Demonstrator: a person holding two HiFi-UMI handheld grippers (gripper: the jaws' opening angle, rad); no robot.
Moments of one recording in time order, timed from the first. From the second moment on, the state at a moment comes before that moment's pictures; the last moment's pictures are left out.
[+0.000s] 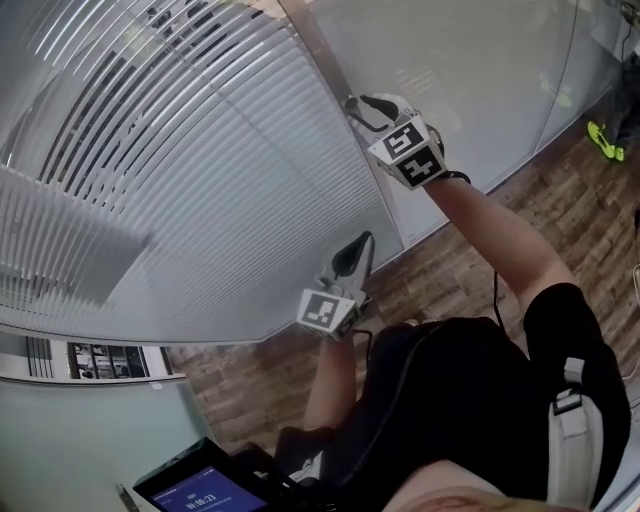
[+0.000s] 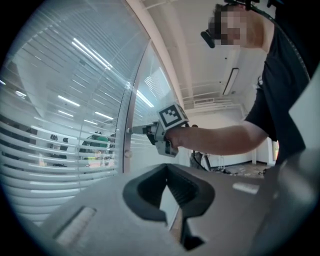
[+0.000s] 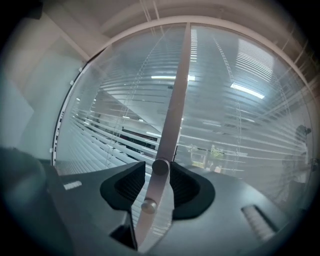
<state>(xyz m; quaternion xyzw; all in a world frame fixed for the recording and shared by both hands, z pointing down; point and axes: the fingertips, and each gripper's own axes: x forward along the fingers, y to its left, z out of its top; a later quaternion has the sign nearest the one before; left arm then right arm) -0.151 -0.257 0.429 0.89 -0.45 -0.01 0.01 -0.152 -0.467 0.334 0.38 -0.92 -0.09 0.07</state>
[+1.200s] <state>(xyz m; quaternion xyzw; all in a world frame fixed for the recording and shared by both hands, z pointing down) -0.150 -0.267 0.421 0.90 -0.44 -0.02 -0.02 -0.020 -0.287 0.436 0.27 -0.96 -0.01 -0.04</state>
